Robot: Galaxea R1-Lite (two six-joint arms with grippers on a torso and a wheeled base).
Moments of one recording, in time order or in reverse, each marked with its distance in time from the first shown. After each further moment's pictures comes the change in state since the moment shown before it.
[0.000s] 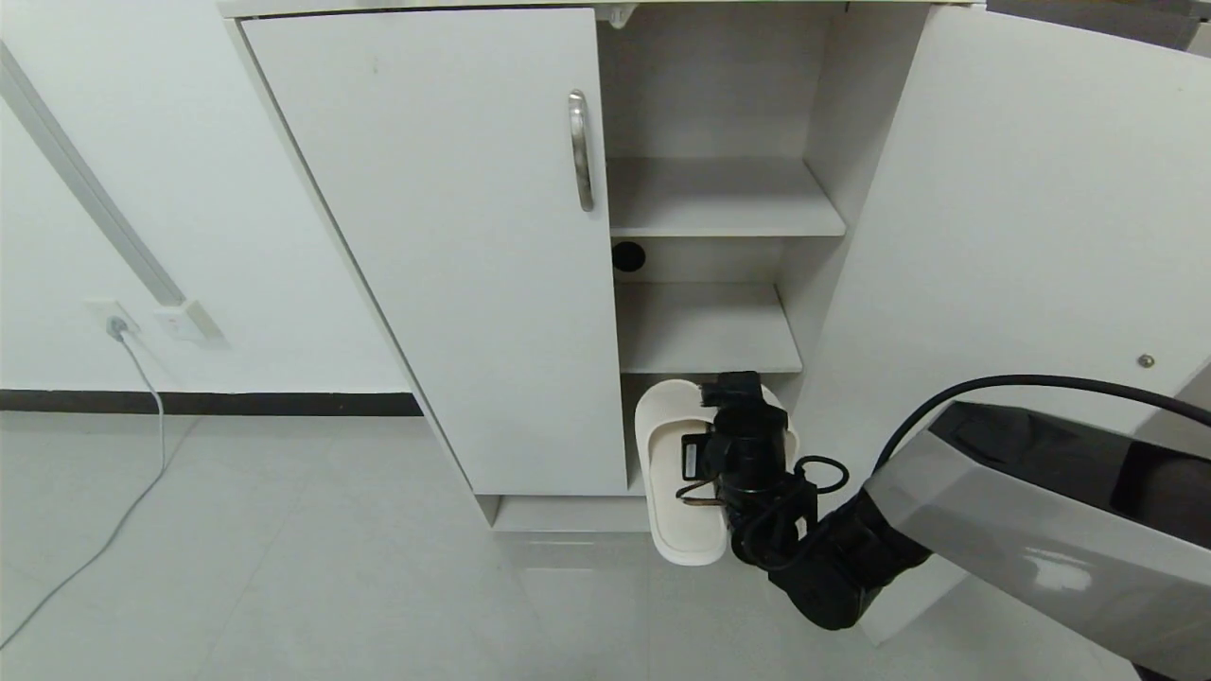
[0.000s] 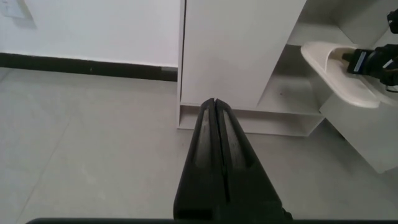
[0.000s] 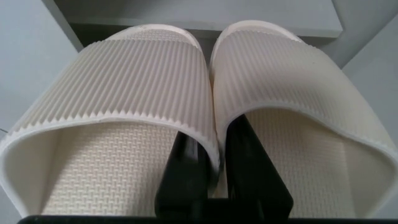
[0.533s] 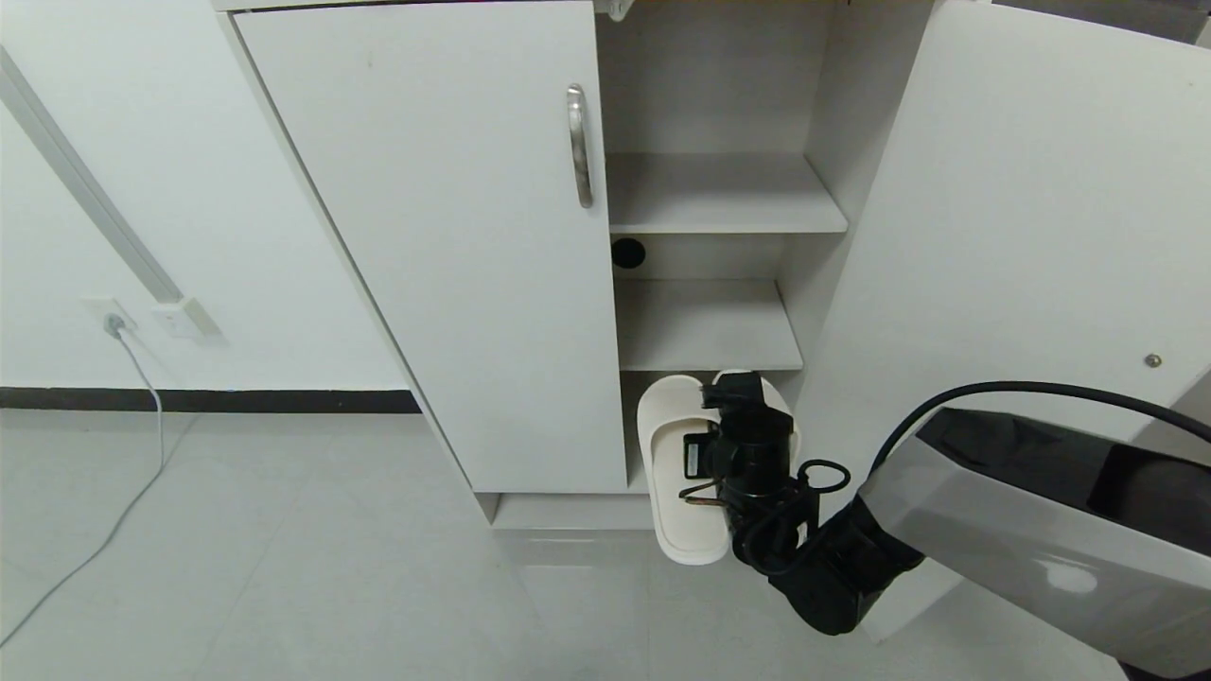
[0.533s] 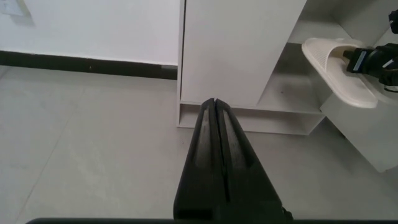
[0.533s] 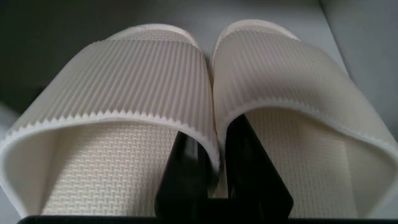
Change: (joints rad) left arm 0.000 0.000 0.000 0.000 0.000 0.000; right arm -0.008 0.020 0.008 -0.072 -0.002 -0.041
